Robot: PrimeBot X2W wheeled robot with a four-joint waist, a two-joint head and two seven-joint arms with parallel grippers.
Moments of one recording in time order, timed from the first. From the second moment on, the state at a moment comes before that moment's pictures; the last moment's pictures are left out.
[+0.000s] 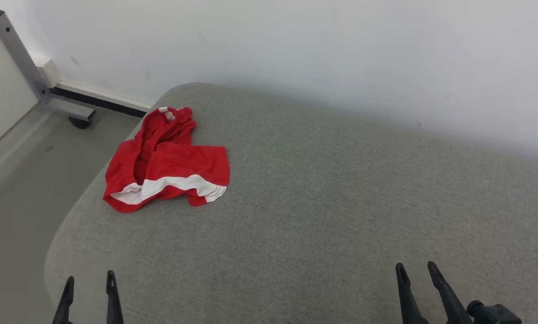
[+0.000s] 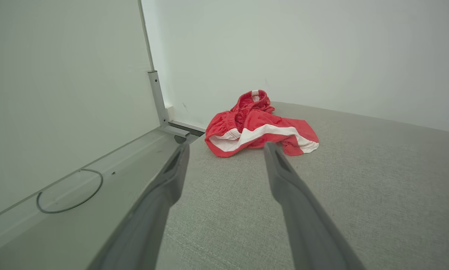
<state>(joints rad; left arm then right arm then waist) 0.08 0.13 0.04 0.11 -0.17 0.02 -0.25 0.10 -0.08 0.11 0.14 0.31 0.13 -0.23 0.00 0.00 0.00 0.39</state>
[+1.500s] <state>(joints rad) -0.63 0.38 0.16 0.33 -0.29 0.01 -0.11 -0.08 -0.21 -0.04 -0.18 0.25 0.13 -0.12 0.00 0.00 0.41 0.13</state>
